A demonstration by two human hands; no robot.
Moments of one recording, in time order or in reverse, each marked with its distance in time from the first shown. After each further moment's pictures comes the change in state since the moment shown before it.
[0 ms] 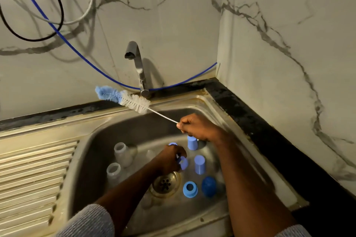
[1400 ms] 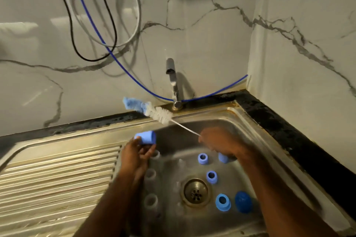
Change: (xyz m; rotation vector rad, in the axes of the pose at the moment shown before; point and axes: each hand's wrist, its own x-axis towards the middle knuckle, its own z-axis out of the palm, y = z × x) left_hand -0.111 -0.049 -0.115 -1.728 0.952 -0.384; right_hand 0.001 -0.018 0.025 0.111 -0.016 -0.132
